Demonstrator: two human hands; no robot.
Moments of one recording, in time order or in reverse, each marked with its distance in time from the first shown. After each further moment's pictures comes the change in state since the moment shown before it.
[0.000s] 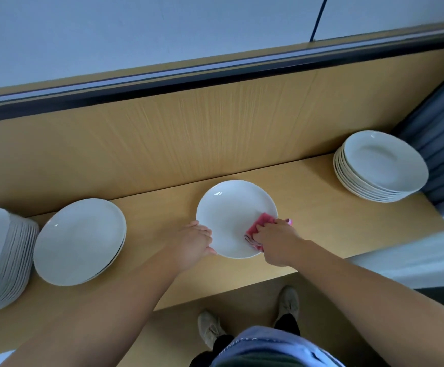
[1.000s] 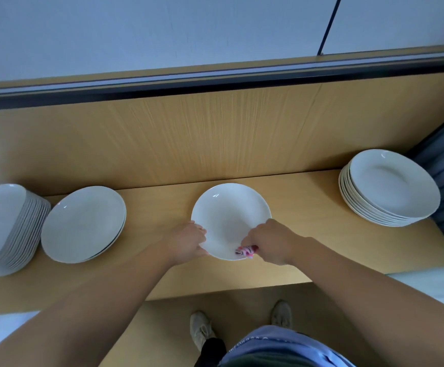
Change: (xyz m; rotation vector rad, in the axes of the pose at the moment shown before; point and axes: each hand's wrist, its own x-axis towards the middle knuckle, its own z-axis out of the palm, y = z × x) left_hand -0.005 0.019 -0.018 -0.091 0.024 -0.103; right_hand -0.010 0.039 -0.012 0.163 0.264 -0.359
